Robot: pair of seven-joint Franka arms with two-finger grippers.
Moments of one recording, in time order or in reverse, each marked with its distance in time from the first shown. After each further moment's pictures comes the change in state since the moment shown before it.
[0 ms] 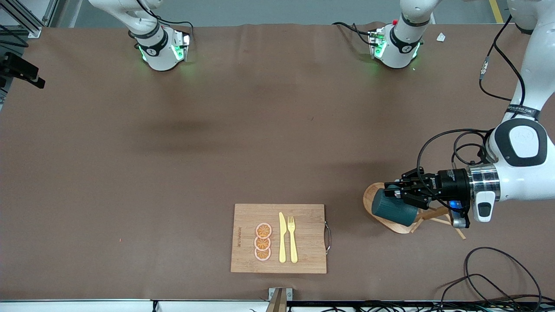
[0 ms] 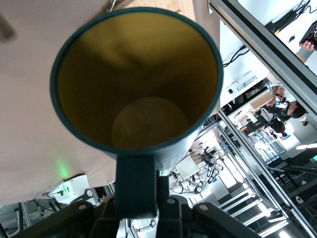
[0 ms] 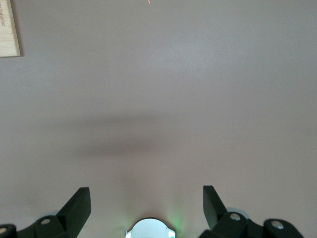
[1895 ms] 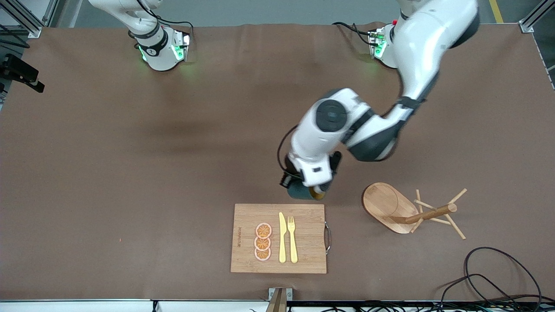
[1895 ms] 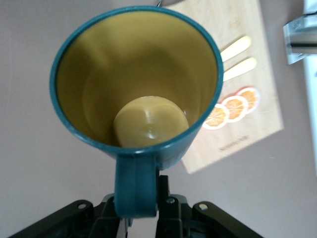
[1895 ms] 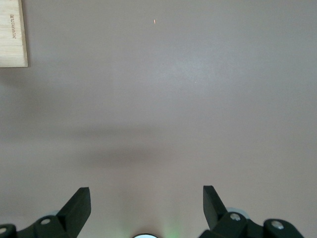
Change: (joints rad) left arm -0.807 -0.033 0.258 0.323 0.836 -0.004 -1.055; right arm 0.005 -0.015 0.004 -0.019 -0.003 0.073 -0.033
